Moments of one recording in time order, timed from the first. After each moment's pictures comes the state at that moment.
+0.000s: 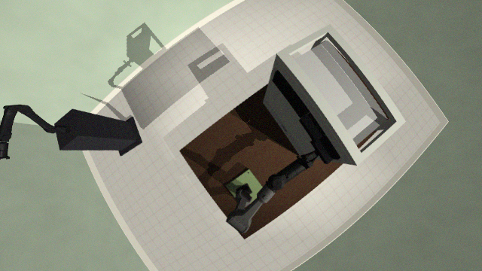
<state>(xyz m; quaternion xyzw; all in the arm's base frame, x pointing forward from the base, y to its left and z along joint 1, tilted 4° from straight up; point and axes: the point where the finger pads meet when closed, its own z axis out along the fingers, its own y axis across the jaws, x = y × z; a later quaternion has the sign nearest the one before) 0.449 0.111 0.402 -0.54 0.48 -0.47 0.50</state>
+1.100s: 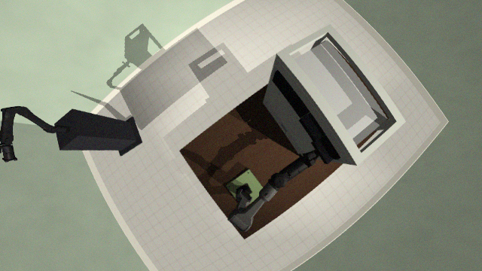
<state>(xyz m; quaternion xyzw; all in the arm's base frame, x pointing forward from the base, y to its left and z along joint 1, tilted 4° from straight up) 0.462 0.112 0.400 -0.54 0.48 -0.47 0.50</state>
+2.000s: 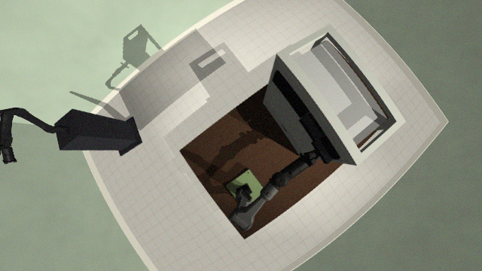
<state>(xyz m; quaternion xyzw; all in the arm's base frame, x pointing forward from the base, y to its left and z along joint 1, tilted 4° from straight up) 0.467 0.113 0.399 -0.54 0.48 -0.47 0.50</state>
